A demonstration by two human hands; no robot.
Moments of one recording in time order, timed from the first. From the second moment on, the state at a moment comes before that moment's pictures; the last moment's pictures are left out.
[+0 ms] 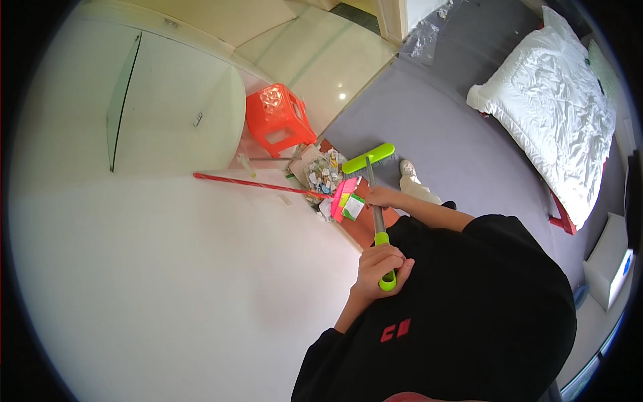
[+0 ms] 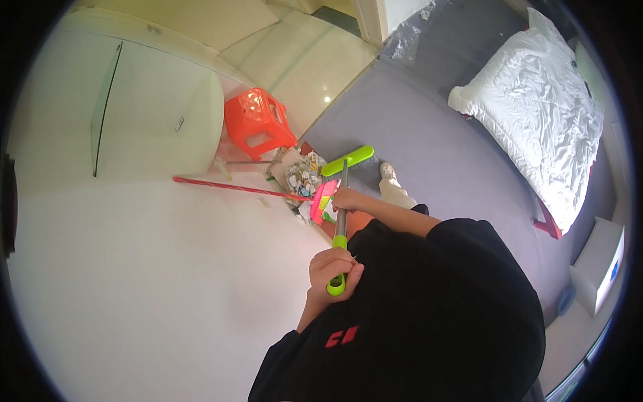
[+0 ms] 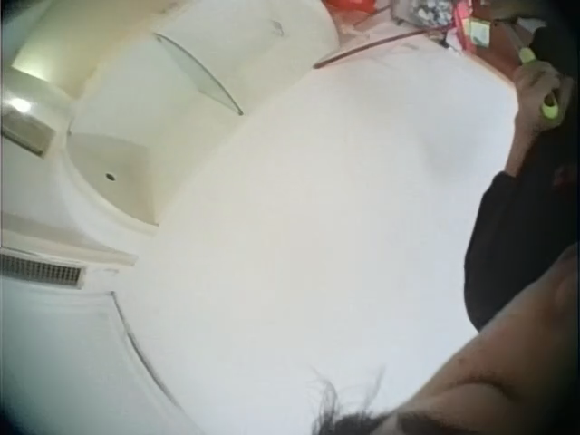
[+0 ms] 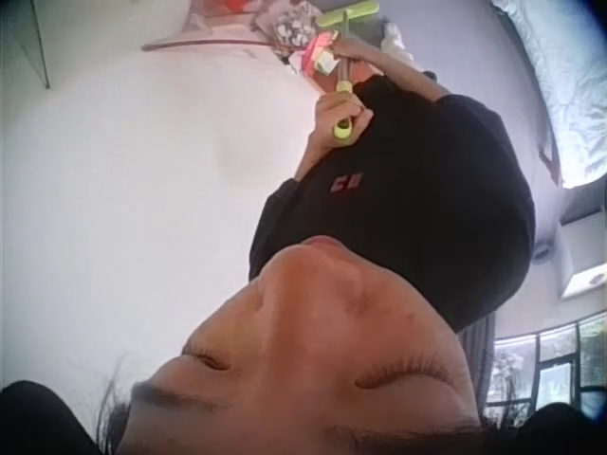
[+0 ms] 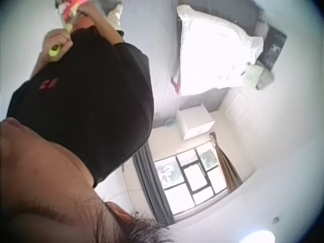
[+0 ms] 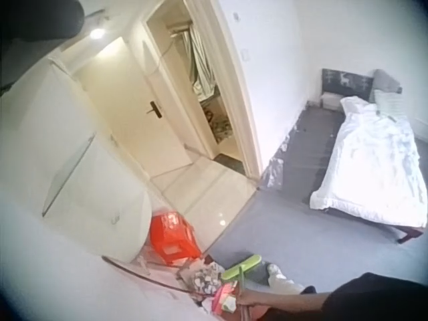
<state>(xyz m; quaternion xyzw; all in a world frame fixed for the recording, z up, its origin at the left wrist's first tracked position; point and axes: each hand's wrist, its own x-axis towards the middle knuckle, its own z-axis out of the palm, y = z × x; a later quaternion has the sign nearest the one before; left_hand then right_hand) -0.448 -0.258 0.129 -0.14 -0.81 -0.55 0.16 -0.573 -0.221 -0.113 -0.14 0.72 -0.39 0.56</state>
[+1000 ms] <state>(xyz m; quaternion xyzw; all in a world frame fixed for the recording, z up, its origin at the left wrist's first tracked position) -0.877 -0.384 -0.005 -0.24 -0.82 -0.52 -0.05 -0.956 -0.319 -0.152 0.18 0.58 -0.66 0.45</state>
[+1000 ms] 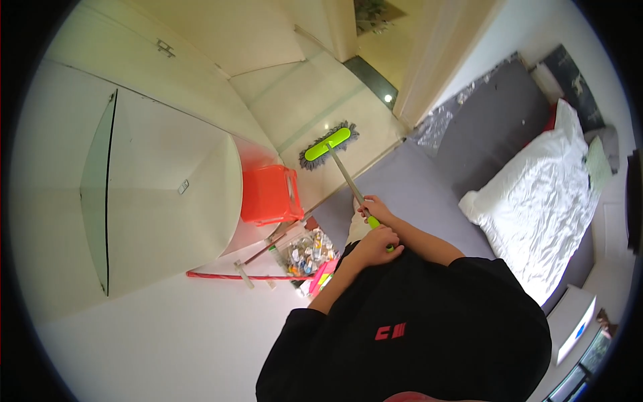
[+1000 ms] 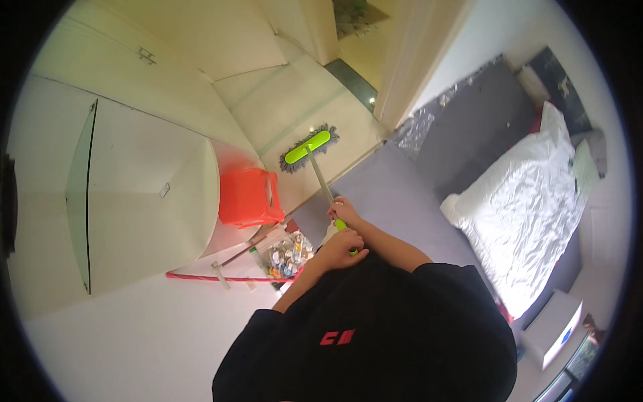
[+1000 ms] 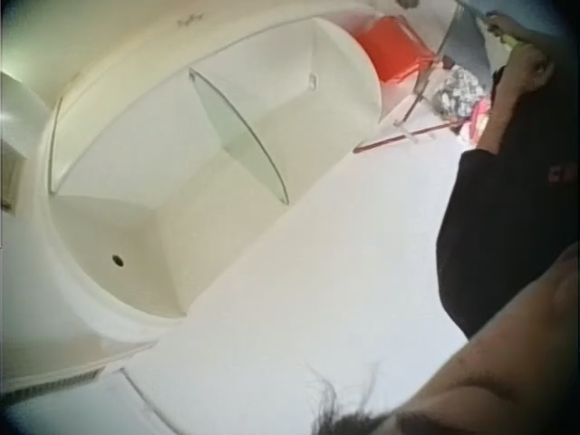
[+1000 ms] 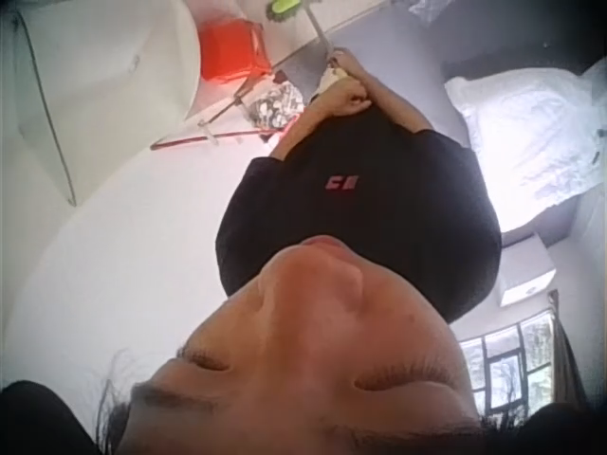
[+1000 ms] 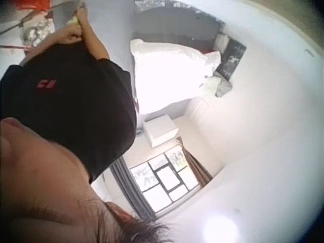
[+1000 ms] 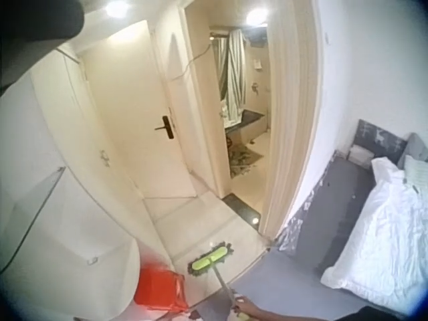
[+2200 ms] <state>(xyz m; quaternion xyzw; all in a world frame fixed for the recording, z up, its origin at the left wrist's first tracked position) -1.278 -0.779 -0.086 -0.02 -0.84 -0.53 0.09 -1.384 -0.747 -0.203 0.04 0.61 -0.55 0.57</state>
